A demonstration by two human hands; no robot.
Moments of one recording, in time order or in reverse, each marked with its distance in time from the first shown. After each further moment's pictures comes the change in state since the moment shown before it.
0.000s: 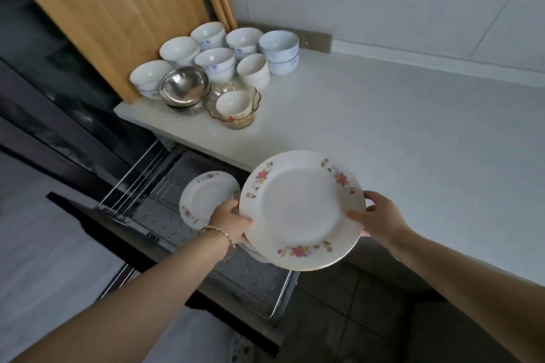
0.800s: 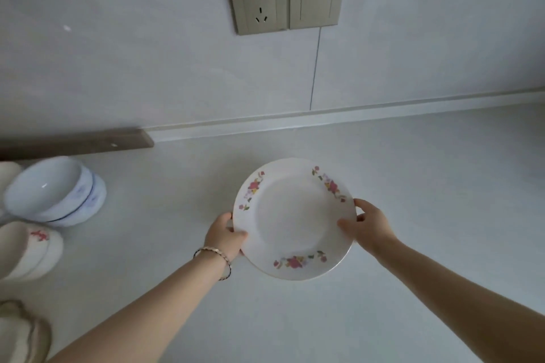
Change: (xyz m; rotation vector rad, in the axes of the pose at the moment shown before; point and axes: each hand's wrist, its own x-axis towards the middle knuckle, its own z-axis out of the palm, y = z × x) left_hand 0.240 0.255 0.323 0.315 -0.343 0.169; right_hand 0.262 0.008 -0.259 0.219 0.414 0.269
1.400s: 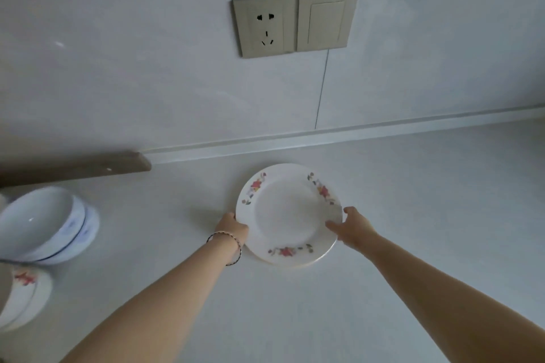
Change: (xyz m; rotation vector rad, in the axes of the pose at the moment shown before) left_hand 0.068 0.039 0.004 0.180 -0.014 -0.076; right_hand 0.057 -0.035 0.028 -0.261 -0.051 0.120
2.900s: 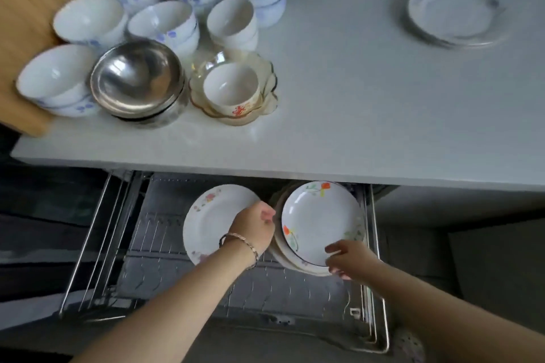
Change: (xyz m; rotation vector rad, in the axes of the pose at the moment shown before) left_hand -0.207 -0.503 -0.189 0.247 0.033 0.163; right_hand -0.346 0.150 0.454 -0.126 -0.430 0.027
